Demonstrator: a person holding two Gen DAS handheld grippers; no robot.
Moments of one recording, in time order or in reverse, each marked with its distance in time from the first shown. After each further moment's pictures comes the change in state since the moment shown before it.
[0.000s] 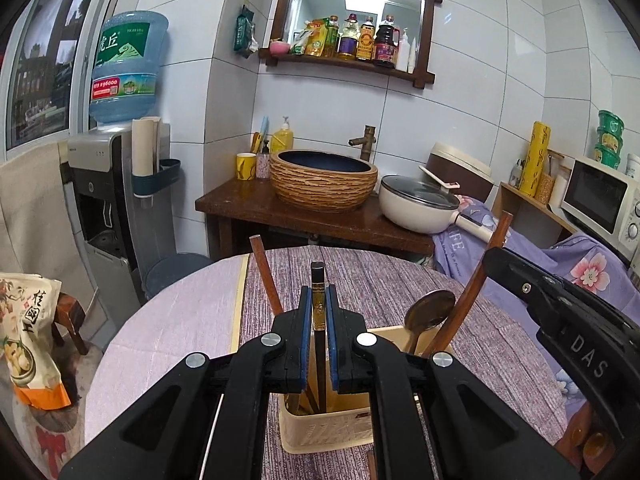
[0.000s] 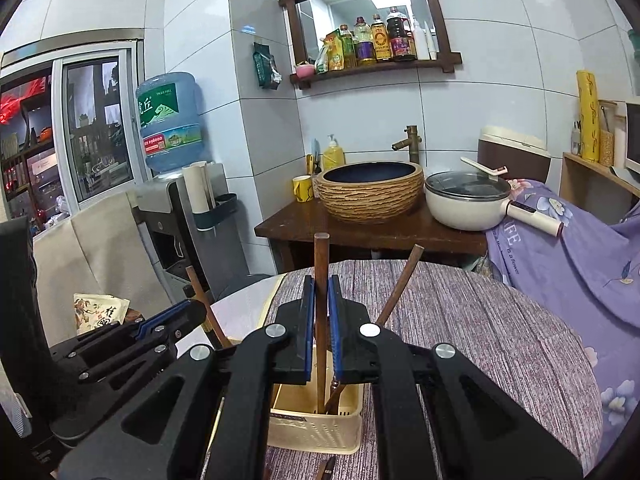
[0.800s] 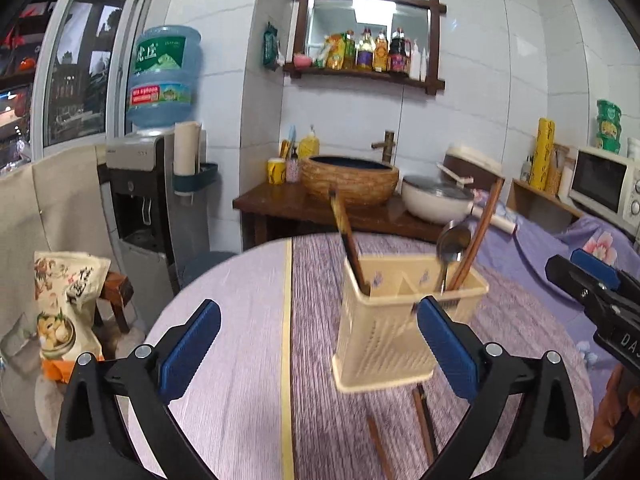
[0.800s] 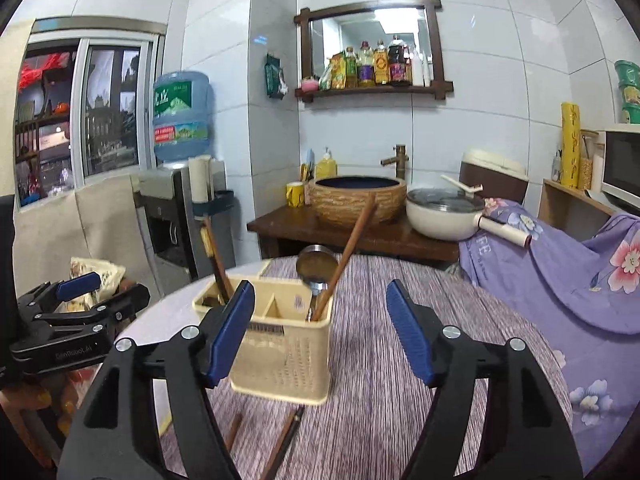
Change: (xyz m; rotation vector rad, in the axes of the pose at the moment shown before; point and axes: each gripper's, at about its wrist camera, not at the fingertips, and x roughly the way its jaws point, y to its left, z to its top) left arm -0.066 0.035 -0.066 0.026 -0.031 0.080; right arm -0.077 -0.004 -0.069 -0.101 -0.027 -0.054
